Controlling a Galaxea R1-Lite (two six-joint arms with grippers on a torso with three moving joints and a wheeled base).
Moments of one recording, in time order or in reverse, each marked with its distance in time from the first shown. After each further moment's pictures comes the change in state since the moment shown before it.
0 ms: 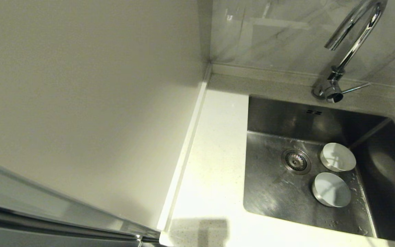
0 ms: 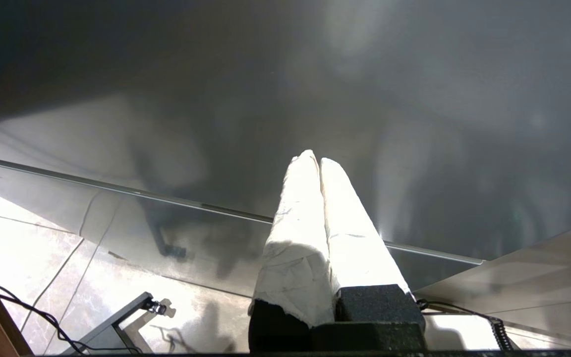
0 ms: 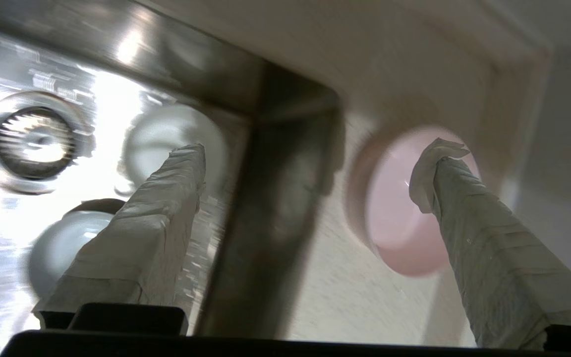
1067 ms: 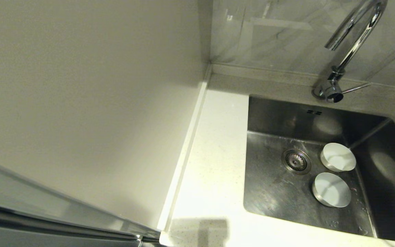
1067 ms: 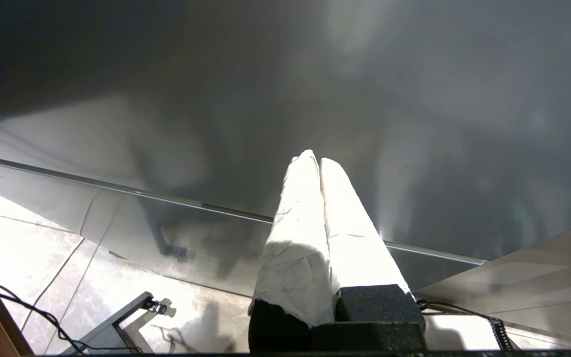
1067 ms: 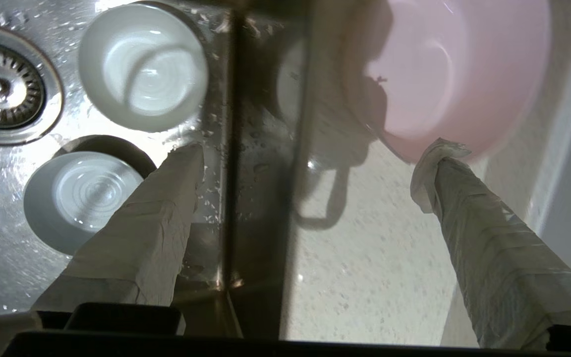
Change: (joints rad) left arm 0.000 0.000 0.000 0.000 0.000 0.000; right arm -0.098 0.090 -0.086 0.244 -0.048 0.135
